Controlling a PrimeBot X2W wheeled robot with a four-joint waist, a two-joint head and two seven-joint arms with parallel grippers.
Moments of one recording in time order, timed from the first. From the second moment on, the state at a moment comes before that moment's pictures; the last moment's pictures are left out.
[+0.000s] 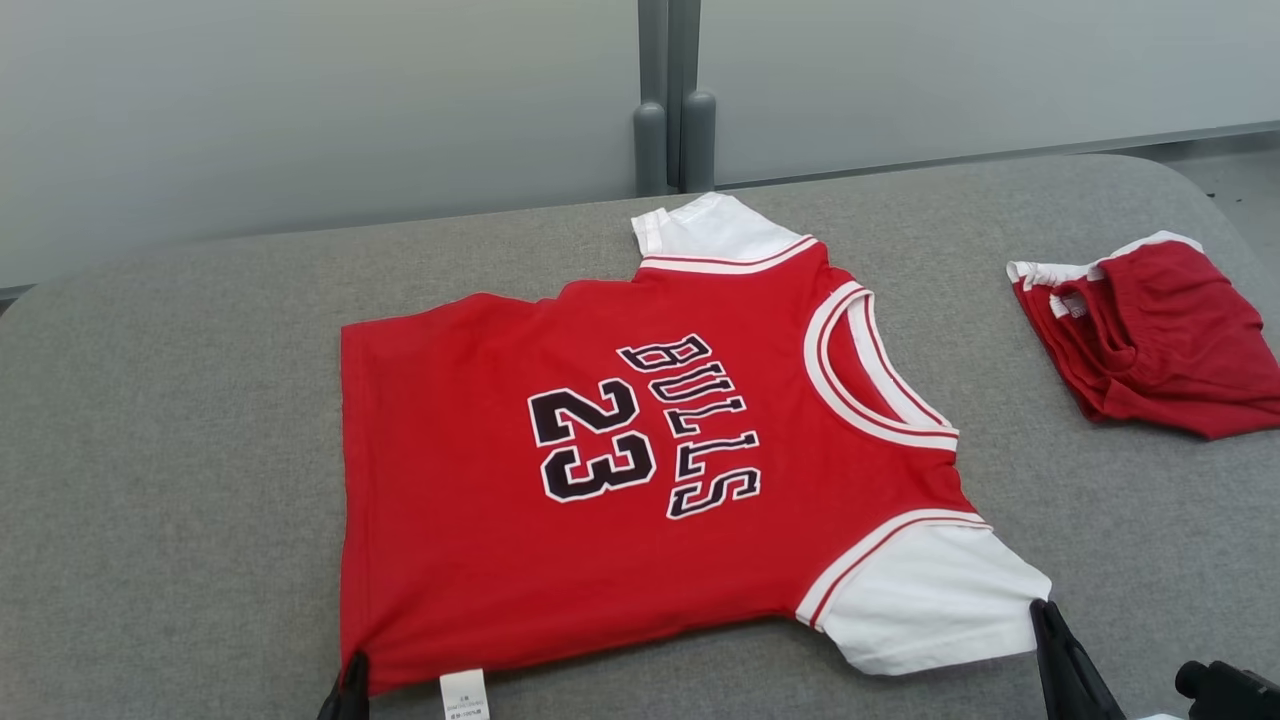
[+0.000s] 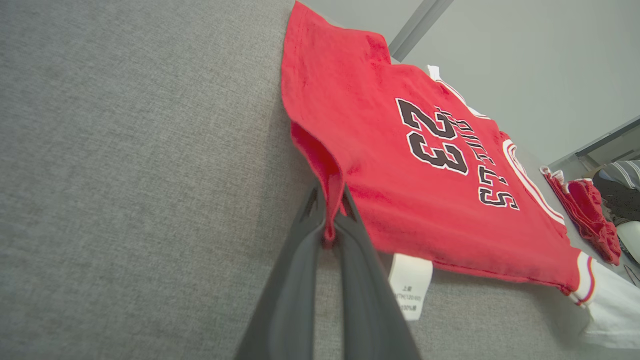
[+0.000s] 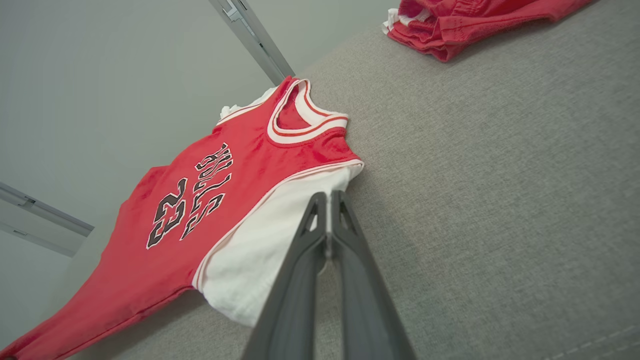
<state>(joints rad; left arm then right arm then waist) 0.18 0.29 -0.32 0.18 -0.90 0.01 -0.23 0.27 -0.05 -0.02 0.04 0.60 0.13 -0.12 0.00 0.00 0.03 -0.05</state>
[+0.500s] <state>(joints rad) 0.12 0.23 -0.32 0.23 -0.99 -0.01 -0.18 0.18 -0.05 -0.03 0.10 0.58 0.13 -0.15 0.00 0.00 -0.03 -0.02</state>
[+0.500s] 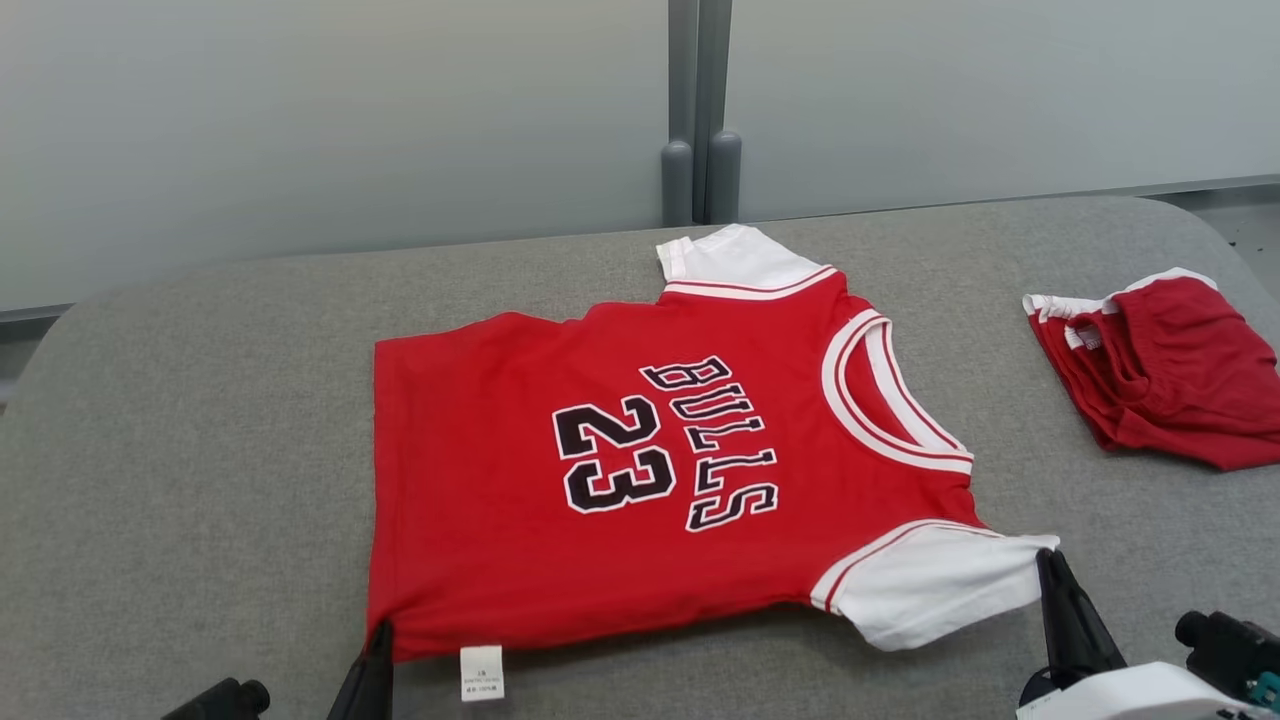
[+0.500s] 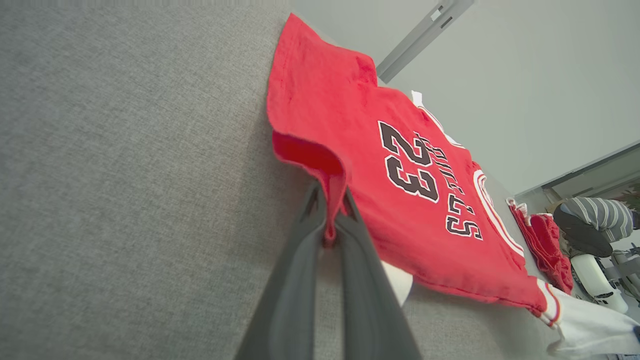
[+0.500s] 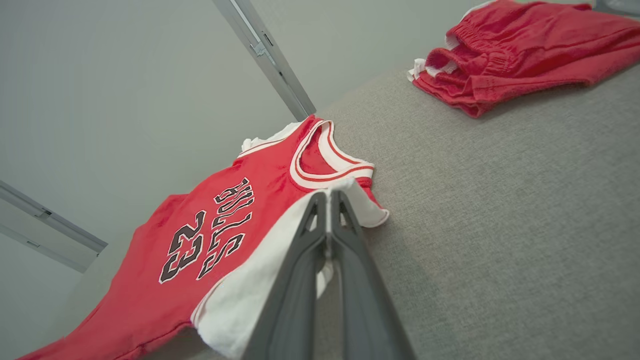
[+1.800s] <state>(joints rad) -0.48 0.12 -0.33 0.75 -0.97 -0.04 -0.20 -0.66 -0.08 0.05 0.90 0.45 0.13 -0.23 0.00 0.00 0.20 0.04</state>
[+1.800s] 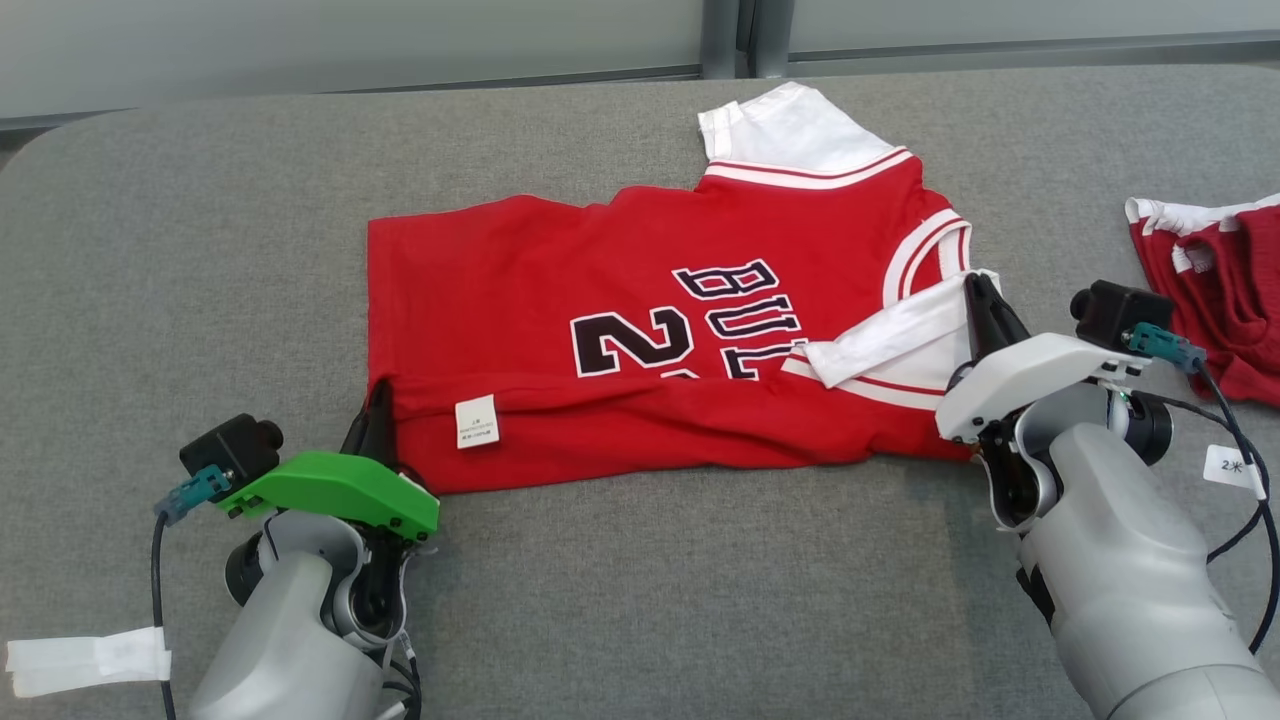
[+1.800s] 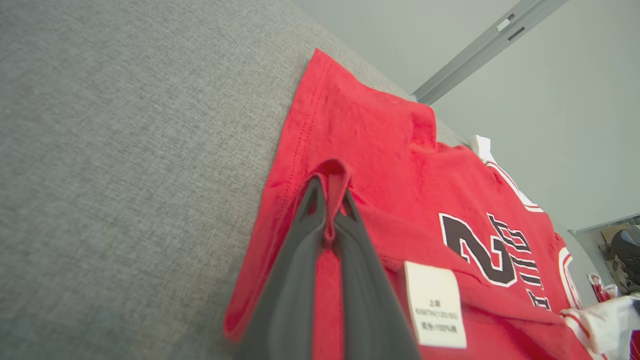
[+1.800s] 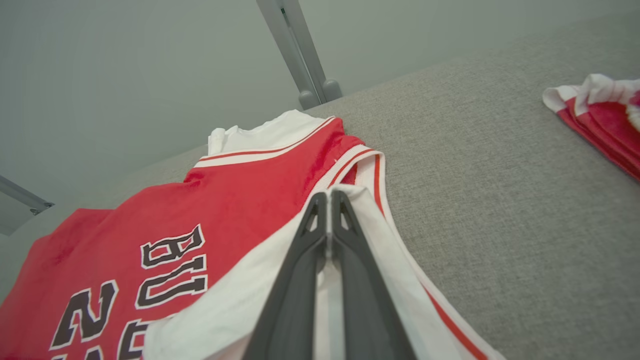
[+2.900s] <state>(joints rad) -0.20 0.18 -0.33 0.46 -0.93 0.04 -0.18 -0.55 -0.11 0.07 0.58 0.40 0.13 -0.26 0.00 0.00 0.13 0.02</state>
